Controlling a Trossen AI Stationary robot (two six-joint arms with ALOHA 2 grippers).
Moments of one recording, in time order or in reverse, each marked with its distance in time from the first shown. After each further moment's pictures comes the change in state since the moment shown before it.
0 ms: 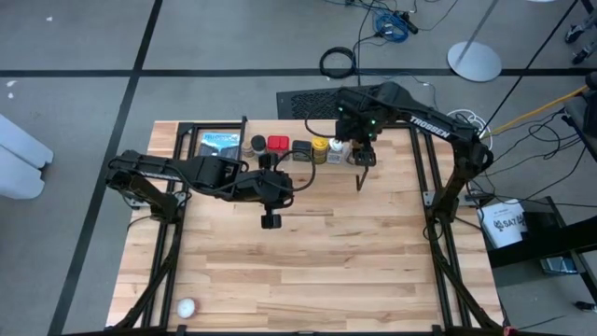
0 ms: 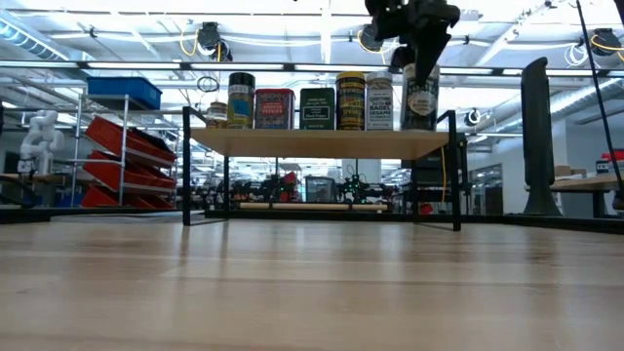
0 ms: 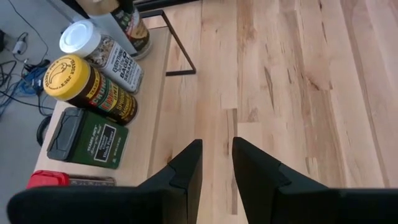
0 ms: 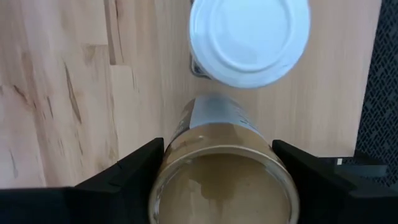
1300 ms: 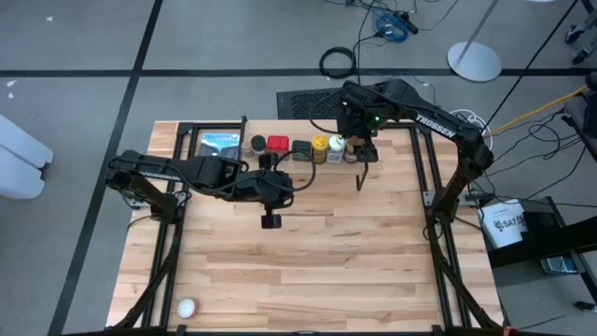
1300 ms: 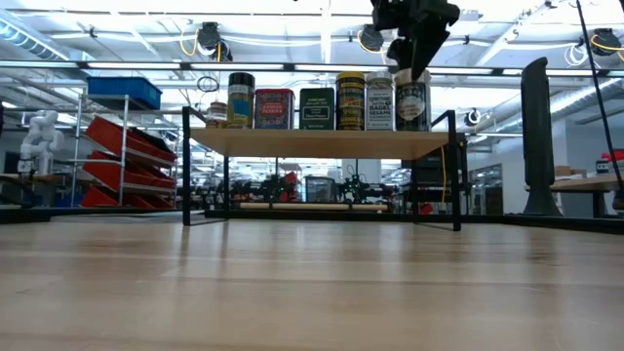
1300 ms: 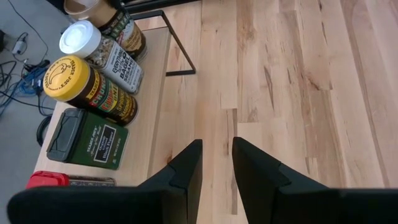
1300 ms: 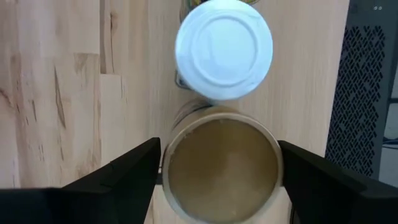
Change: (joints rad) left arm 0.000 0.000 0.000 0.000 0.000 0.000; right arm -0.013 -0.024 0.015 0.049 -0.002 -0.084
